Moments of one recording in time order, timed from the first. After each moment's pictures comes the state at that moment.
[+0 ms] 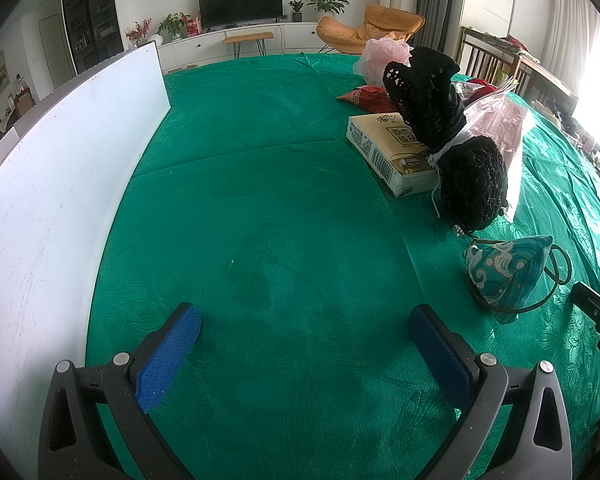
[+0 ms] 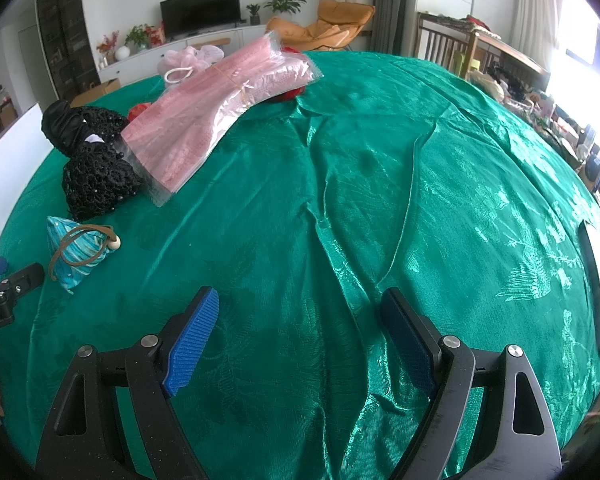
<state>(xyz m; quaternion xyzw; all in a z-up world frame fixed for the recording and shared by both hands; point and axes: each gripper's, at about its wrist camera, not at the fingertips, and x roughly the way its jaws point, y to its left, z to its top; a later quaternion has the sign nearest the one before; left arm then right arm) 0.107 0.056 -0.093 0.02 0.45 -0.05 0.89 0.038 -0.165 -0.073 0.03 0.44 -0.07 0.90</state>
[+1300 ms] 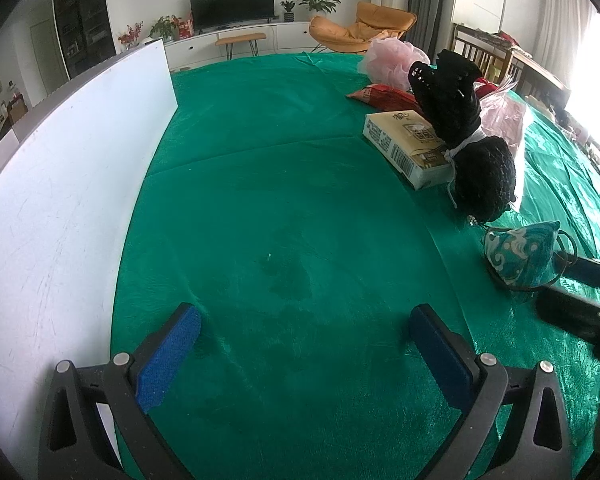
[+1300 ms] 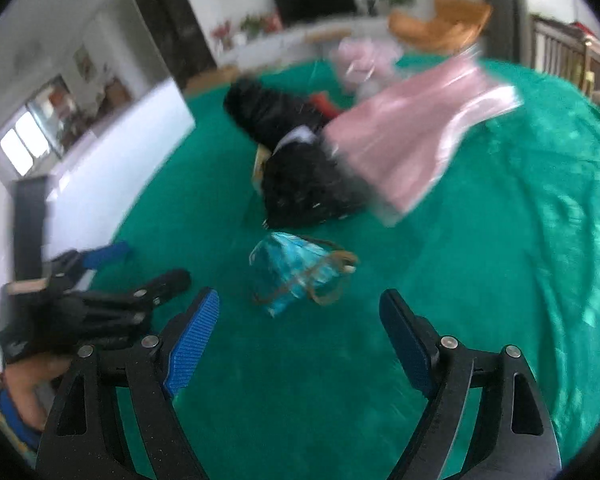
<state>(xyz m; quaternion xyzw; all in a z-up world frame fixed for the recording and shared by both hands) 0.112 0.085 -0.095 0.03 0.45 -0.07 0.89 0.068 -0.071 -0.062 0.06 0.45 0.16 0.87</state>
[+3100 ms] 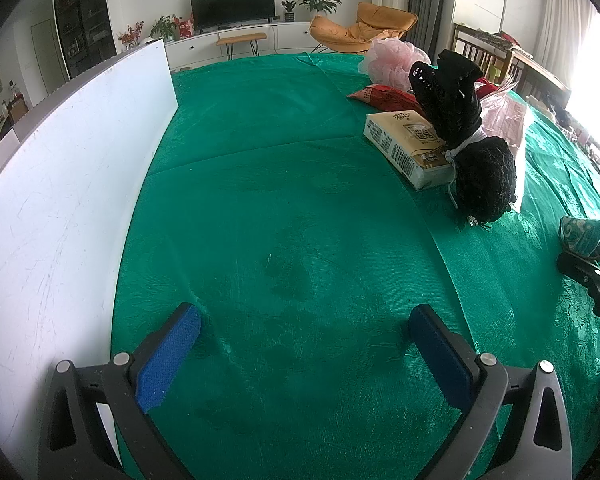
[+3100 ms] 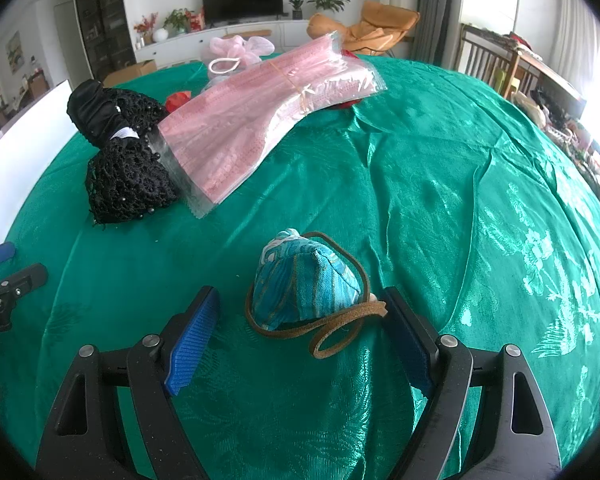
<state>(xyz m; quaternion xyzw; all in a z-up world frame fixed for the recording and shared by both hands) 0.113 0.084 -0.096 0.03 0.45 -0.07 0.89 0.060 -0.147 -0.071 0.00 0.45 0.00 0.89</state>
